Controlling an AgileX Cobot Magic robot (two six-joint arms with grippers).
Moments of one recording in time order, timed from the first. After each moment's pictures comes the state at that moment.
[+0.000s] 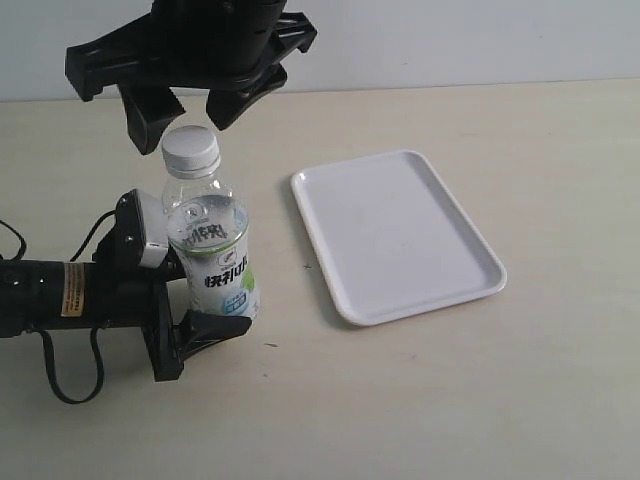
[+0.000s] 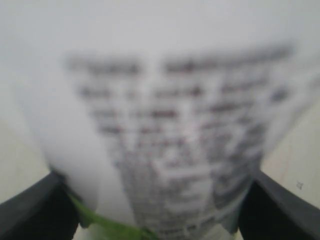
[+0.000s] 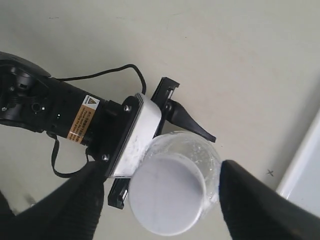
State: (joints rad) left arm -0.20 2.10 -0.61 1.13 -1.02 -0.13; right arm 0.69 1.92 -1.87 0.19 1.13 0.06
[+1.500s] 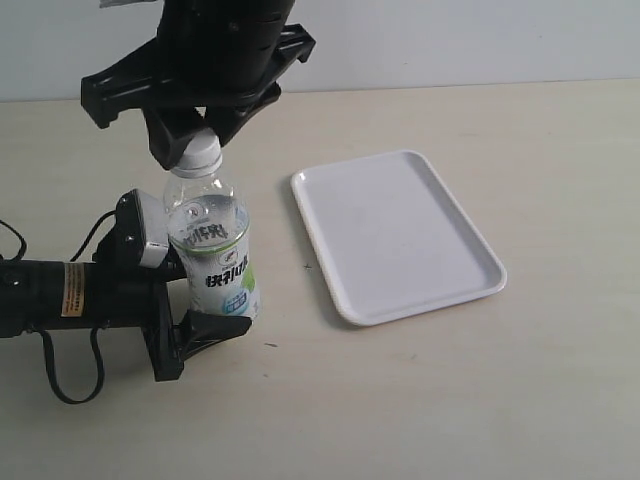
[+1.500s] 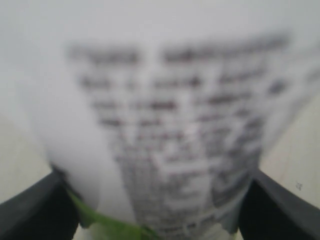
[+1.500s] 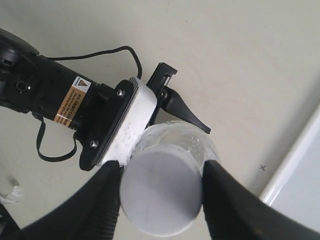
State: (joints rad) left arm -0.20 2.10 -0.61 1.13 -1.02 -0.14; right arm 0.69 1.95 -1.87 0.19 1.16 -0.02
